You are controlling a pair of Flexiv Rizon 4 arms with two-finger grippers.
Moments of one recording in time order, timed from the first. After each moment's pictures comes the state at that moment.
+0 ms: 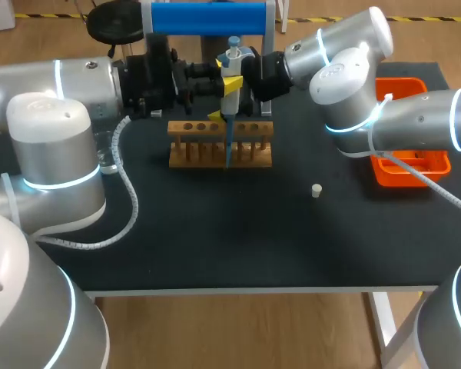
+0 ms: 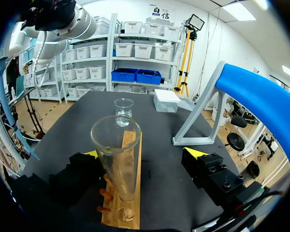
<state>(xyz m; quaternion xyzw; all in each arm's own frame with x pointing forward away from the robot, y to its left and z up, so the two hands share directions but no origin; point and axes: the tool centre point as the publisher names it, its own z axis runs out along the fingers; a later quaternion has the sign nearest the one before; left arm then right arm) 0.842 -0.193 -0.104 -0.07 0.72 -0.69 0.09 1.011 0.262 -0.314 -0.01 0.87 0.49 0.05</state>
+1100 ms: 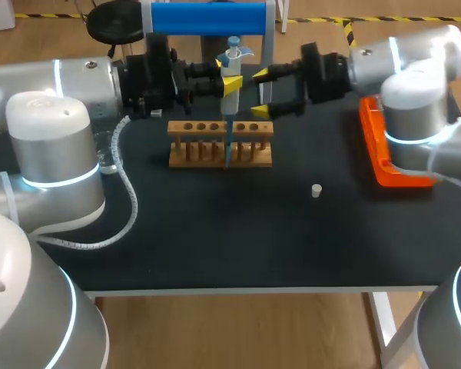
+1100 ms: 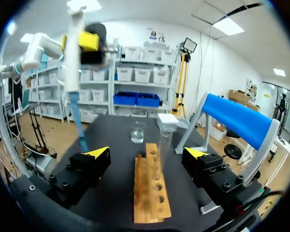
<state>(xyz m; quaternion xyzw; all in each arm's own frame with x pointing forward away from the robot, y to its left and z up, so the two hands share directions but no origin) 0.842 -0.193 -0.104 -0.07 0.72 -0.69 0.09 0.950 0.168 -0.243 0.00 0.81 0.59 0.05</state>
